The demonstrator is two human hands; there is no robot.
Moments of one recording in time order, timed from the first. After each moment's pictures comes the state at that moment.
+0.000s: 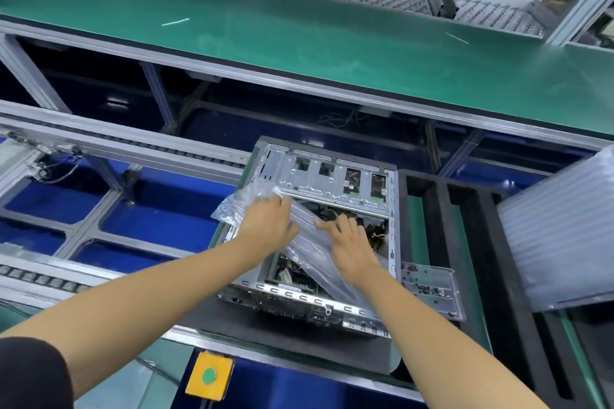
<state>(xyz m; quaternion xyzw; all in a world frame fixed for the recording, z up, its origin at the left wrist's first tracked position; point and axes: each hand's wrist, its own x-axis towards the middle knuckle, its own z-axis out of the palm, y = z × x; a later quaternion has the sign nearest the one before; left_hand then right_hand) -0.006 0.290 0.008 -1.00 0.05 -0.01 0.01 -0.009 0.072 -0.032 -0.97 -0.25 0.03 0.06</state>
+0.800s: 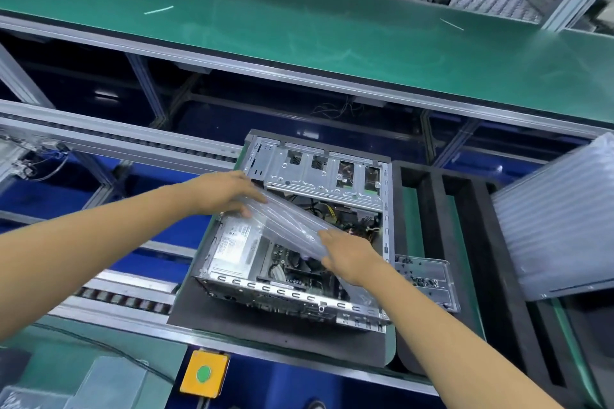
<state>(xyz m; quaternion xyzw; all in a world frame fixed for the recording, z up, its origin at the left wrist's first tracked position) 0.042 0.398 0.044 -0.95 0.24 0.20 -0.08 -0.012 0.060 -0.006 -0.94 -0.29 0.19 0.03</state>
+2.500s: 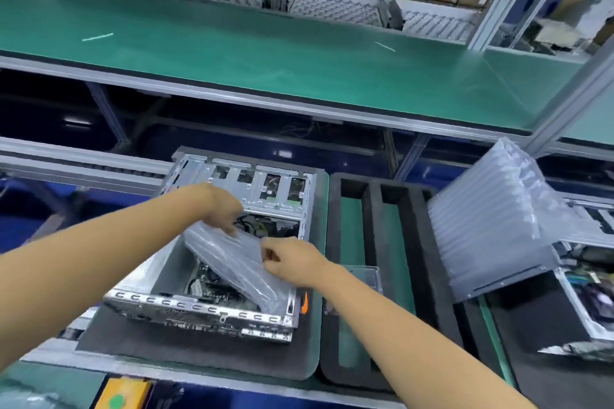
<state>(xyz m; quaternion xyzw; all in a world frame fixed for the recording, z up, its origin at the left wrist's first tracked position) 0.060 0.198 0.095 -0.90 0.18 0.37 0.17 -0.001 -0.011 0.022 -0.90 -0.33 0.19 0.21</state>
